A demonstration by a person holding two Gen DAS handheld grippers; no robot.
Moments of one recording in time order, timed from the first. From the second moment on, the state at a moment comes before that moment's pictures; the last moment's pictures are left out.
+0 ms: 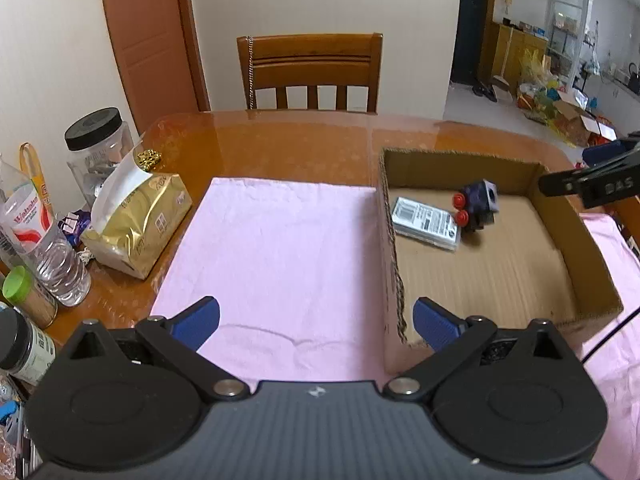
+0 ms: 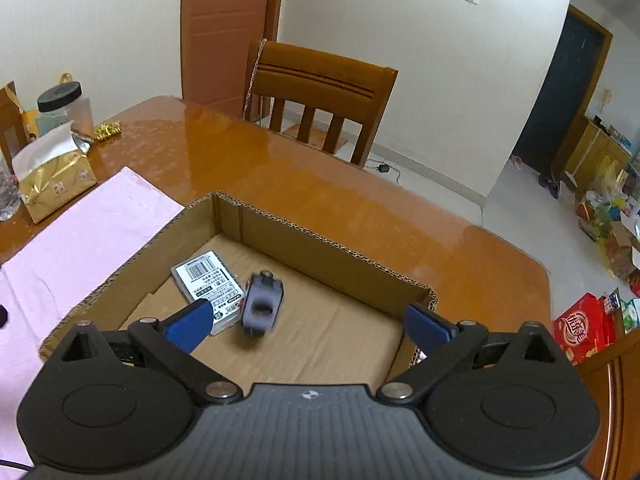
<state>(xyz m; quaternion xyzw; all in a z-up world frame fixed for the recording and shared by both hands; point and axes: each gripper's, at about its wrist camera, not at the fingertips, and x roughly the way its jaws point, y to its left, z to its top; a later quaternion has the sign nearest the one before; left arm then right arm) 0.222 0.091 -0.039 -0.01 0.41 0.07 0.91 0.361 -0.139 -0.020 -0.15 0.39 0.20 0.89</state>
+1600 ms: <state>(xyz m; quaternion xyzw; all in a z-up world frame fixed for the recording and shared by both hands) 0.147 0.002 -0.125 -0.07 0.49 0.12 0.86 0.171 -0.221 -0.071 -0.15 0.40 0.24 0.87</state>
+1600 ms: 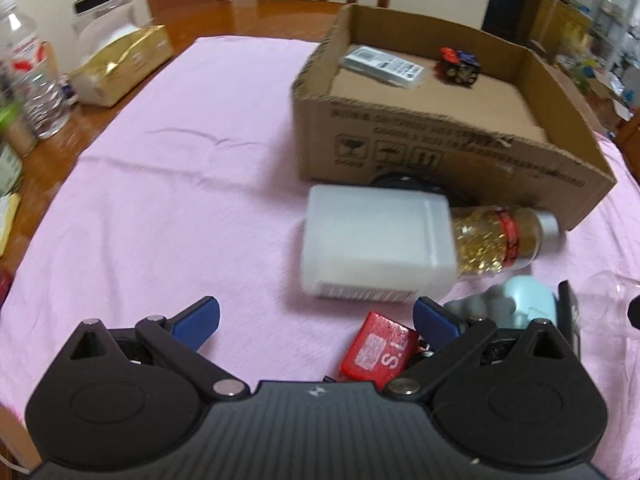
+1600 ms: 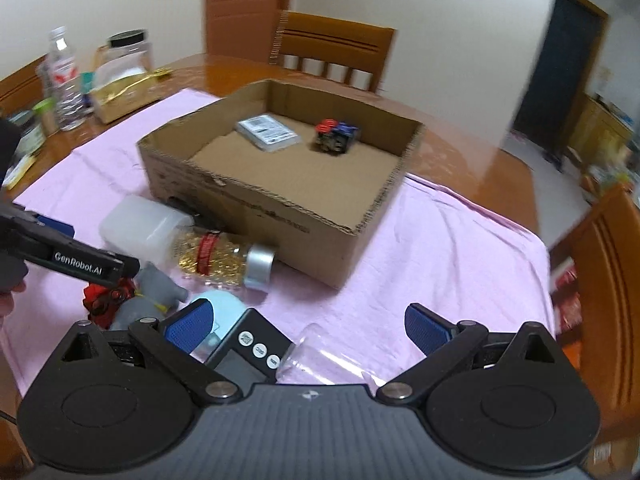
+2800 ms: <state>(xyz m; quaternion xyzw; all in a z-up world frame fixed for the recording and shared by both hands) 0.068 0.008 -0.134 -0.01 0.54 0.10 0.83 0.192 -0.150 -0.135 -0.31 0.44 0.48 0.69</state>
